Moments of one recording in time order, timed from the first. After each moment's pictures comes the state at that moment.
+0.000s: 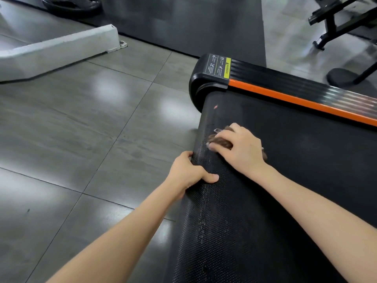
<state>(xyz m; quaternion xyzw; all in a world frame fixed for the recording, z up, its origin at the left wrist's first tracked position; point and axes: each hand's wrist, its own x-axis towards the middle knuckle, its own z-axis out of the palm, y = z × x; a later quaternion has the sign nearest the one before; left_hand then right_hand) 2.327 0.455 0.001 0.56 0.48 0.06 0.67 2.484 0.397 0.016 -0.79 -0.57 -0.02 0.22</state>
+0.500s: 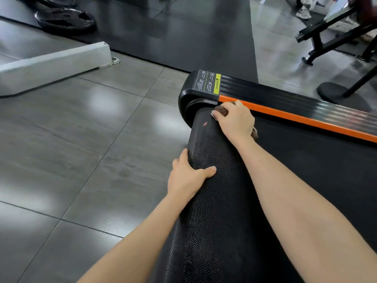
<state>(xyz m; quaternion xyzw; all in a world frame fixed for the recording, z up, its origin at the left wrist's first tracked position) 2.378 0.466 -0.006 0.63 0.48 0.15 0.59 2.571 0.499 0.019 -0.87 -0.43 -0.10 0.21</state>
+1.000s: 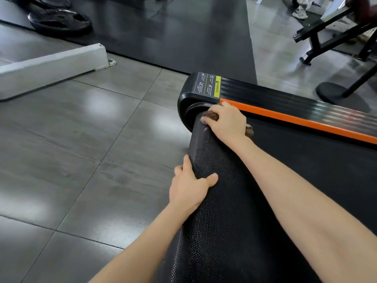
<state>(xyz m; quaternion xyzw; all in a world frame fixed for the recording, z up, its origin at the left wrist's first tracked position) 2.381 0.470 -0.013 0.67 0.48 0.11 0.57 2.563 0.517 0.020 -0.82 -0.53 -0.07 0.19</state>
